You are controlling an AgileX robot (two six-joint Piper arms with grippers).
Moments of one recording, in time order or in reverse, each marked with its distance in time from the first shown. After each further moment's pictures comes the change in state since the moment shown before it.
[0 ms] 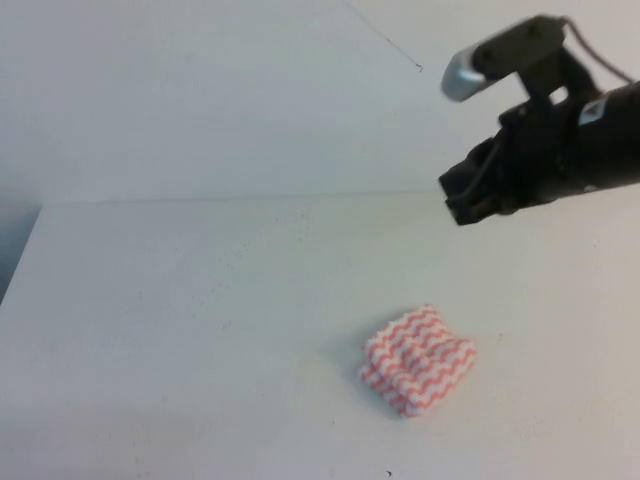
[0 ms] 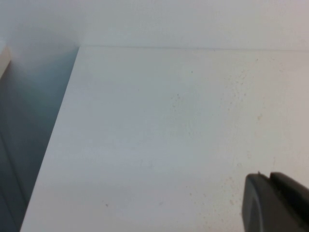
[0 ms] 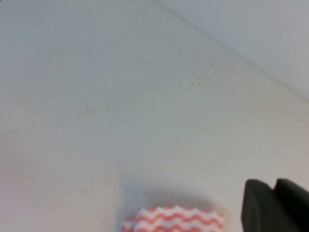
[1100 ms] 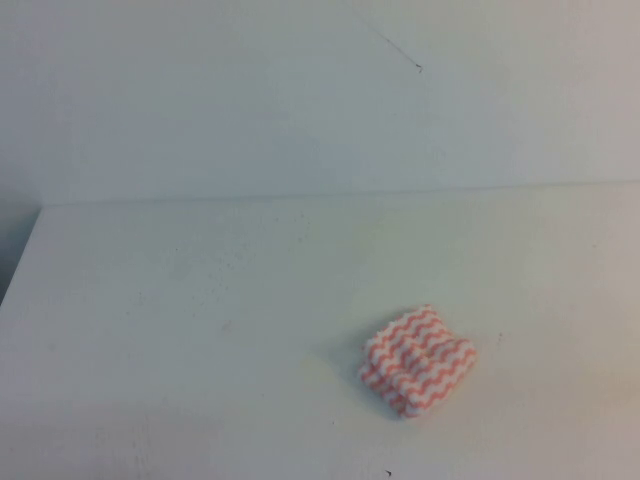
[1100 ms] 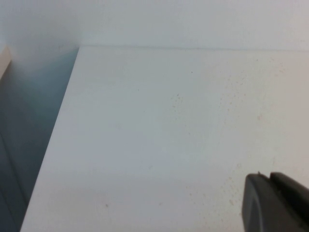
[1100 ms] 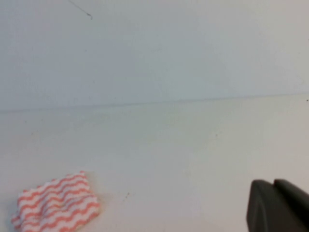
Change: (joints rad) right arm 0.000 -1.317 0.981 -1.002 -0.077 1.233; left arm 0.000 0.000 0.000 0.000 0.000 0.000
